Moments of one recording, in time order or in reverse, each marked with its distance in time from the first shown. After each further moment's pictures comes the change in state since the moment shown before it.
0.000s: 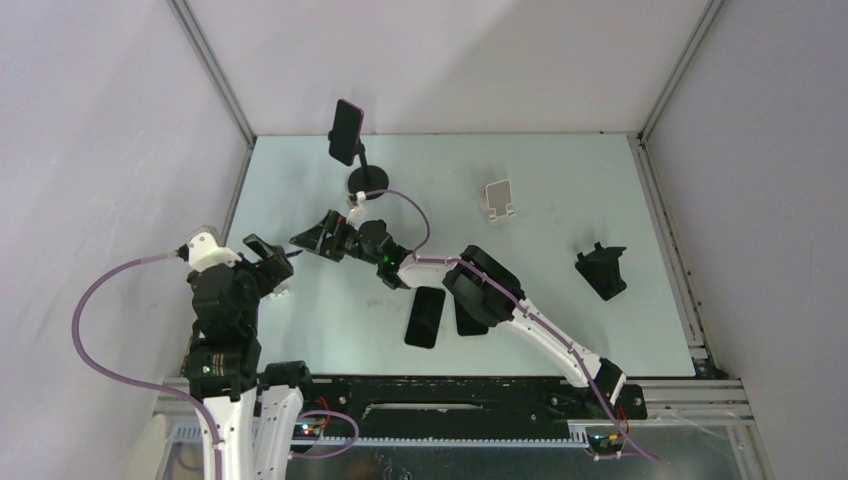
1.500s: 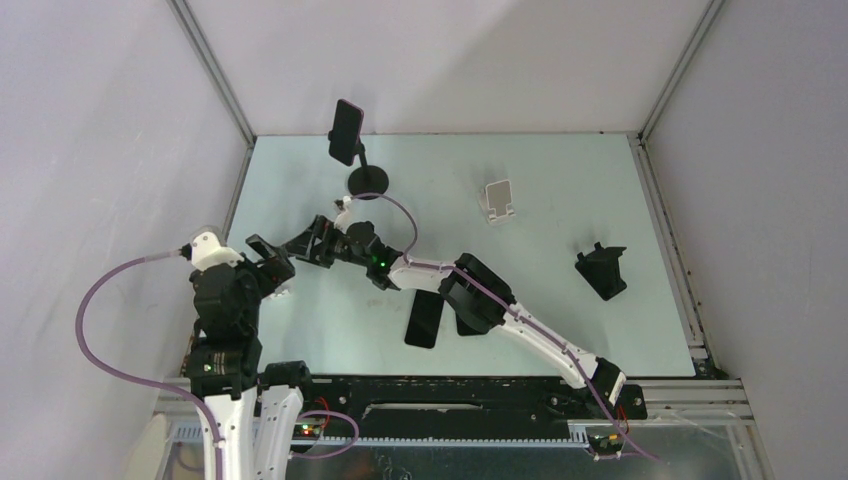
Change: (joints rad) left arm 0.000 0.001 -0.010 0.002 0.014 0.009; right arm 0.019 0.125 0.232 -0.119 -0.066 0.021
